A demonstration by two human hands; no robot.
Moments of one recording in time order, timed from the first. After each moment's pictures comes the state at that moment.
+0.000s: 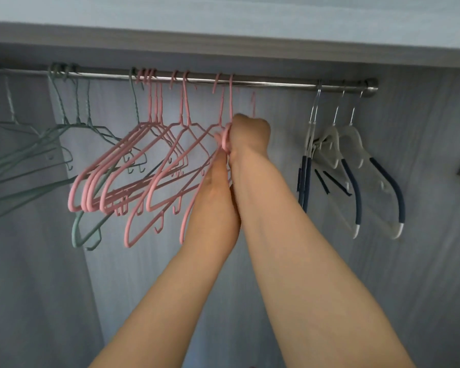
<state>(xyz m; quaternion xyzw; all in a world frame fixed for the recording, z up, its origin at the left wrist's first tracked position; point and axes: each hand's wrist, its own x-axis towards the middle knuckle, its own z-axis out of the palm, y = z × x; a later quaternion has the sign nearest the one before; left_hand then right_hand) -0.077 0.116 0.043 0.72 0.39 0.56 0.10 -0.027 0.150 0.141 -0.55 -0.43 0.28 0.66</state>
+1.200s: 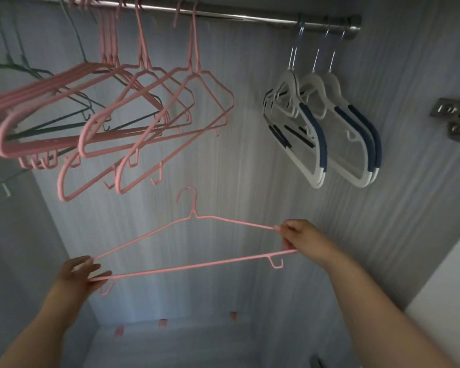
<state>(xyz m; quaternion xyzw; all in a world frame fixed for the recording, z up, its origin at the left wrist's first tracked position) -0.250 0.185 -0.178 0.42 0.56 0.52 0.49 0.155 0.098 -0.104 -0.71 -0.55 0.24 0.37</state>
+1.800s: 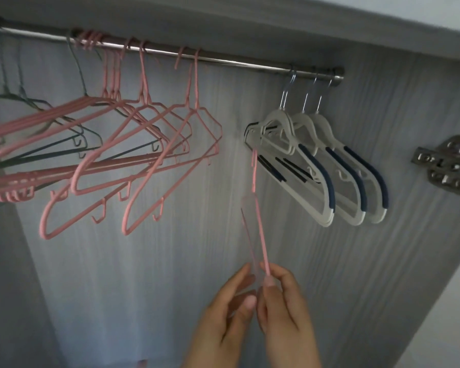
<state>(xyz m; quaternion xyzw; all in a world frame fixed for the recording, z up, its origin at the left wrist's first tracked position) -0.062 0.051 -0.095 0.66 0.24 0.47 0.54 0.019 0.012 -0.071 -0.57 -0.35 0.26 0.69</state>
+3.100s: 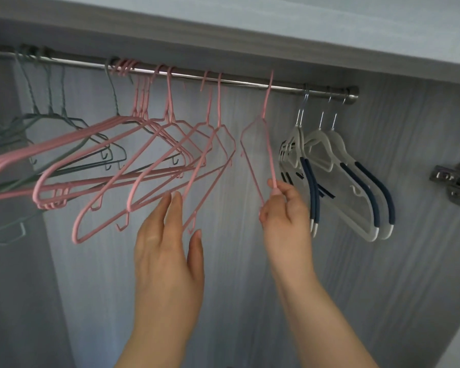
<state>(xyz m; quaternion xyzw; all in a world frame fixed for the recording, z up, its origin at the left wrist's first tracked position) -0.113 0.080 -0.013 0.68 0.45 0.58 0.02 0.016 0.075 0.029 -0.52 -0.45 0.13 0.71</state>
